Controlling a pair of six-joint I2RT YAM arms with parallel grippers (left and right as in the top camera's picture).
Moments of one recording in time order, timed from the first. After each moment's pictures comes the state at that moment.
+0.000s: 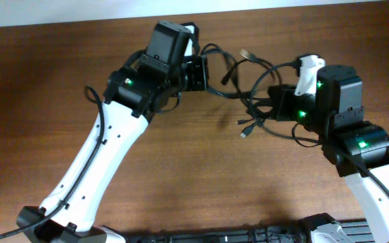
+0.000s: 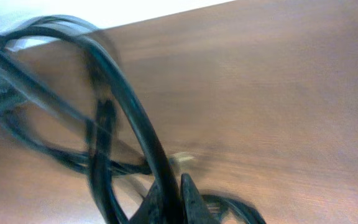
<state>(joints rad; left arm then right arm) -0.53 1.63 1.72 -0.88 0.14 -0.50 0.18 1.08 1.15 -0.74 -0.18 0.39</state>
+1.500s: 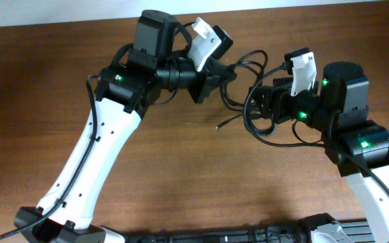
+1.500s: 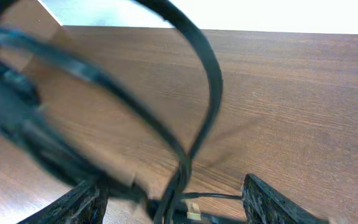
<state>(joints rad) -0.47 1.63 1.72 -0.74 0.84 0.19 0.16 1.08 1.15 -0.64 -0.39 0.12</state>
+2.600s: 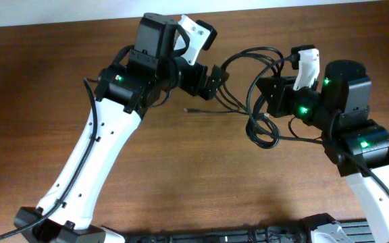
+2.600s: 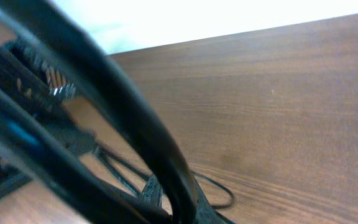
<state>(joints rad) -0.48 1.63 1.72 -0.82 0.40 0.02 0.16 1.08 1.15 -0.58 -0.41 0.36</state>
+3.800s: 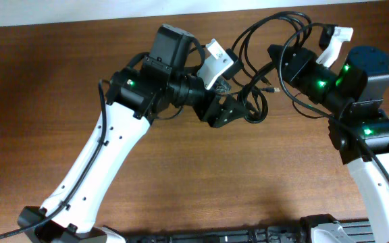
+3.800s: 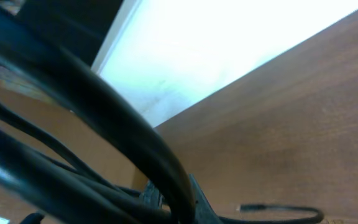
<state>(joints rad) -0.55 1.63 1.72 -0.93 0.76 0.17 0.05 1.14 1.14 -0.28 -0.51 0.86</state>
